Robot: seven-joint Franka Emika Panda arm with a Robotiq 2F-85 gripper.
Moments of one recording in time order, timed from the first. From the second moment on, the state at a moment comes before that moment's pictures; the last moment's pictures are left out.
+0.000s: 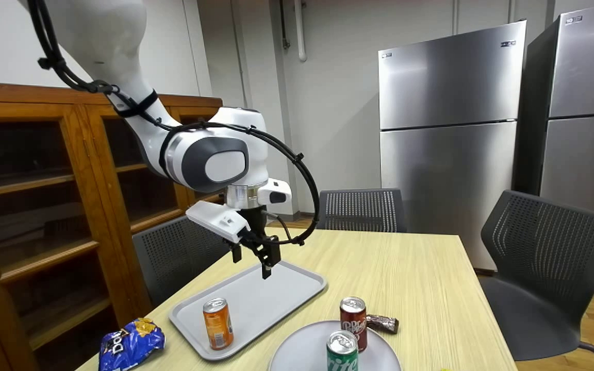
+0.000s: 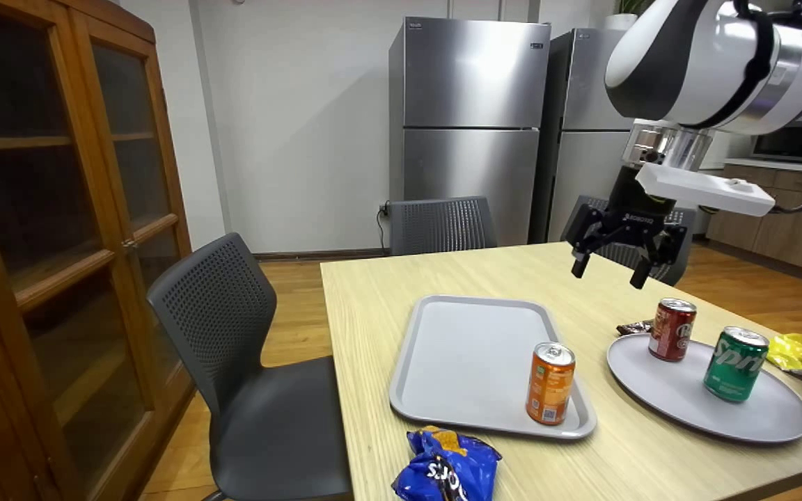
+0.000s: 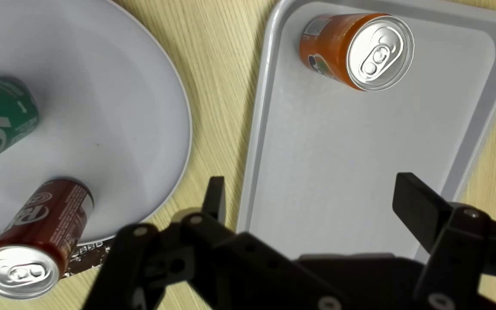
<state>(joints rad) -0.06 0.03 -0.06 -2.56 0.33 2.66 -0.14</state>
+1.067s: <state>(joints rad) 0.02 0.03 0.01 -2.54 0.30 2.69 -0.14</state>
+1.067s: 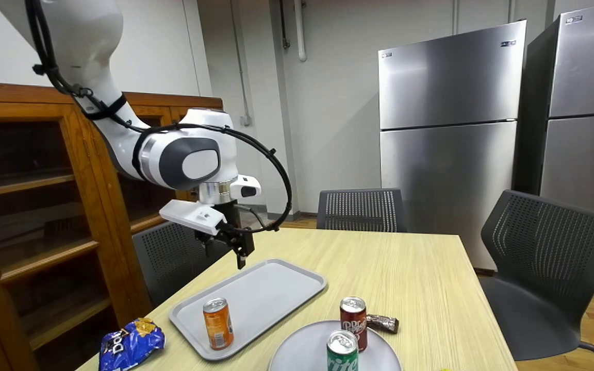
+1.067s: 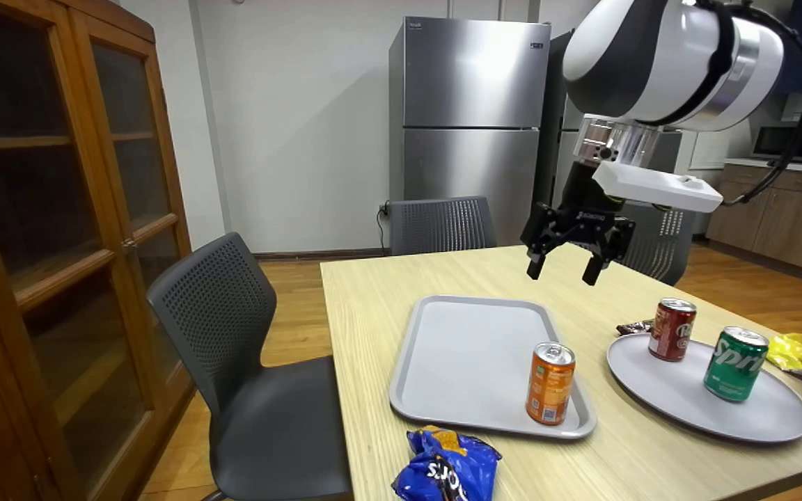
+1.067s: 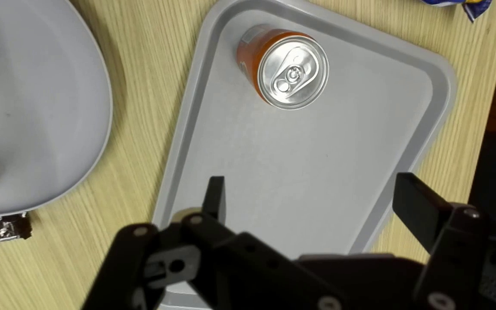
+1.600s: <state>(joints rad) 0.04 0.11 0.03 -2.53 0.17 2.69 -0.11</state>
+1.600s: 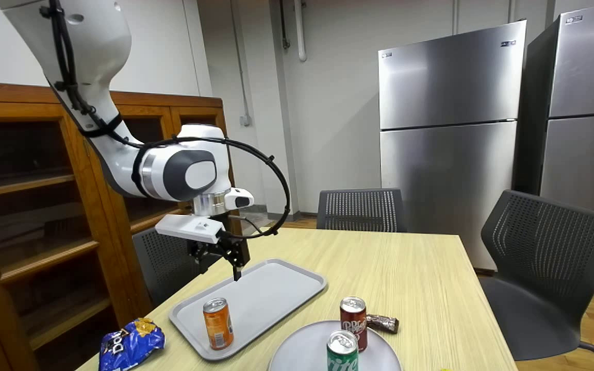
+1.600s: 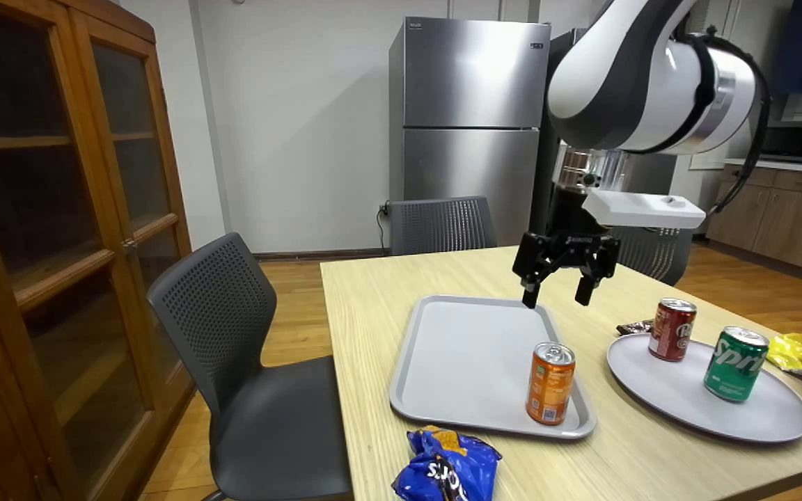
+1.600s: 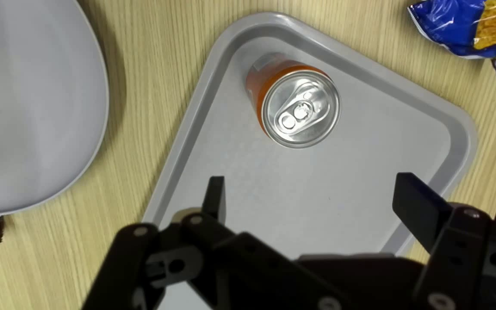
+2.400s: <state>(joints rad) 0.06 0.27 0.03 -2.44 0.01 2.69 -0.03</state>
